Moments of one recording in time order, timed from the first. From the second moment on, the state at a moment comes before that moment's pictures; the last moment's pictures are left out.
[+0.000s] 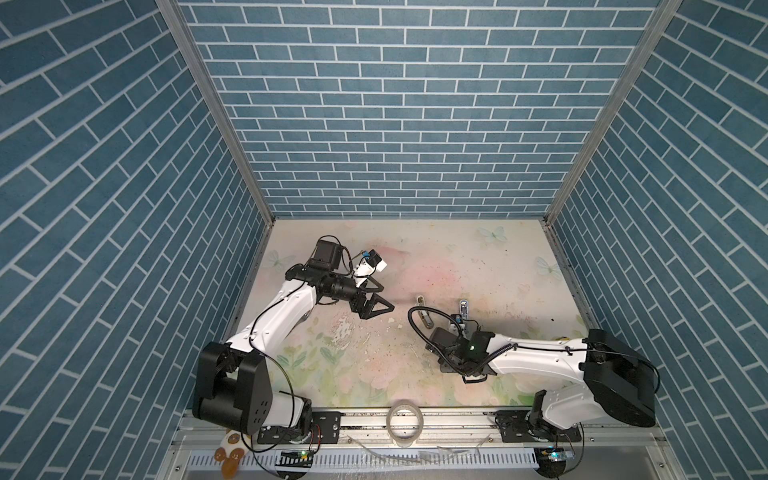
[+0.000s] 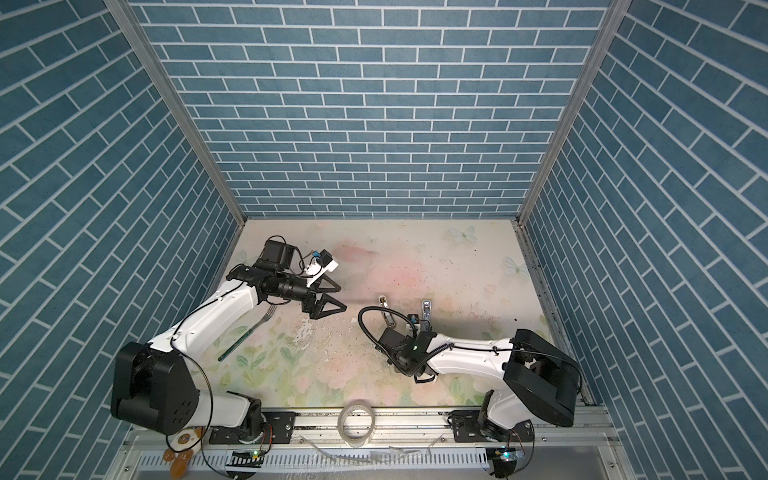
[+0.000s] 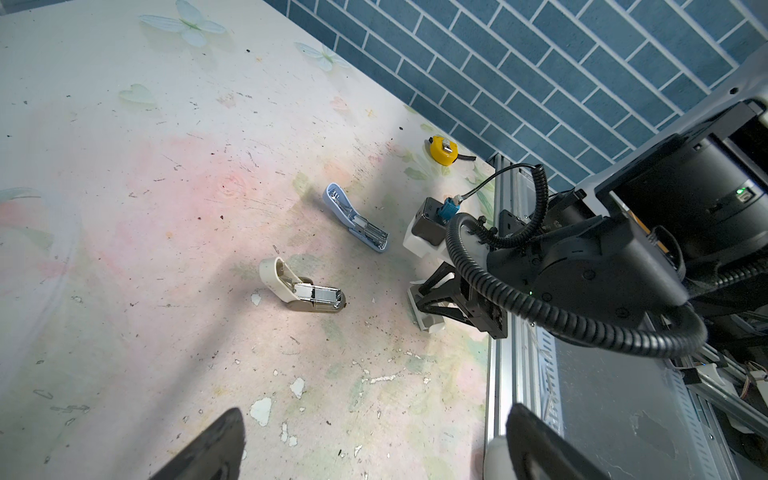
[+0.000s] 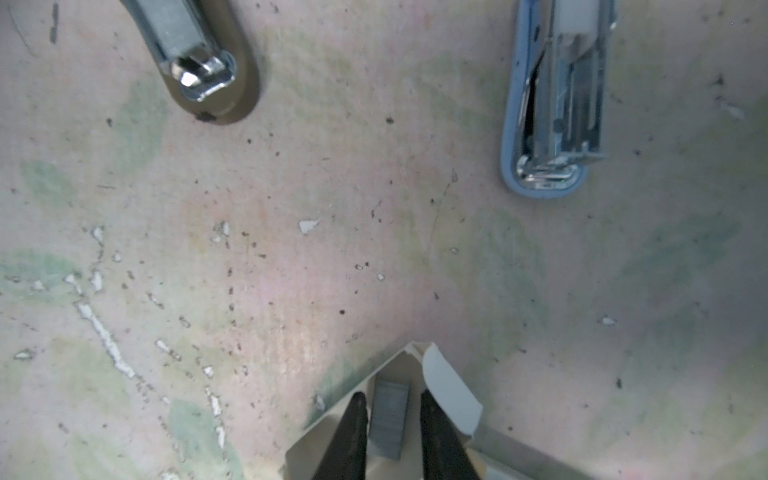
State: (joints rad) left arm -0.27 1.40 1.06 -0.69 0.98 0.46; right arm 1.14 1.45 0.71 -0.60 0.29 1.05
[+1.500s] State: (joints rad) left arm -0.27 1.40 1.06 -0.69 0.99 0.45; right arm 1.10 1.35 0.72 -0.60 0.30 0.95
